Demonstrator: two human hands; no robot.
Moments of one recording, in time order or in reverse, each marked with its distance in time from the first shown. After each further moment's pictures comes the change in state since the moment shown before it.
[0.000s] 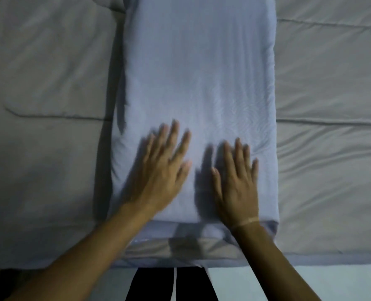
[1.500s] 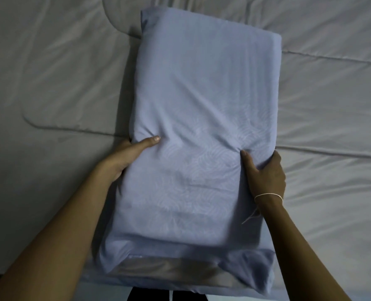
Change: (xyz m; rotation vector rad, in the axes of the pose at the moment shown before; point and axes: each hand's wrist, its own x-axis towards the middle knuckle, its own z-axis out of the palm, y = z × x) left_hand 0.058 -0.098 -0.007 -1.068 -0.219 -1.014; right_hand 0.090 0.058 -0.014 0.366 -0.009 0.610
